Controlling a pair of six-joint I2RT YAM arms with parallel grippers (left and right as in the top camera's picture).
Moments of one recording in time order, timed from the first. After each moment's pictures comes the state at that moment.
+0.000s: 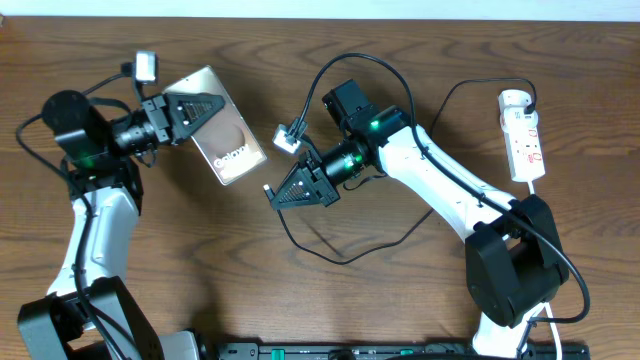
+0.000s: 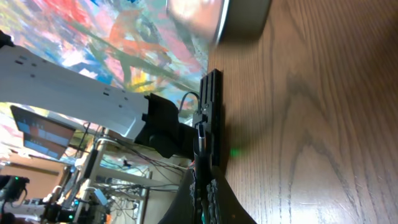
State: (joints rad) left arm 0.29 1.50 0.90 0.61 1.46 -1.11; right arm 0.59 1.94 1.50 -0.81 -1.29 -0.32
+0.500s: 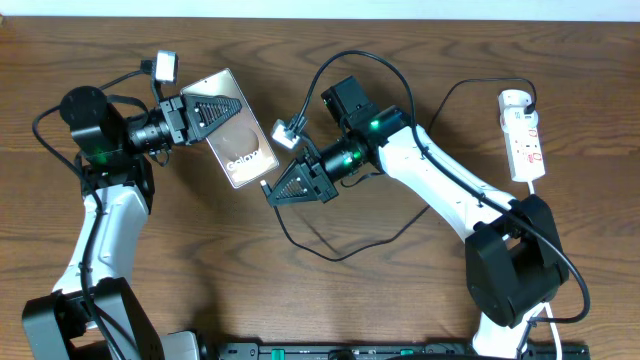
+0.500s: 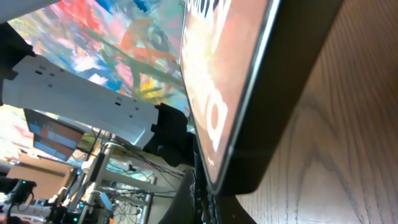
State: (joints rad) left arm 0.24 1.50 0.90 0.61 1.47 -1.08; right arm 0.59 1.94 1.50 -0.74 -1.34 -0.27
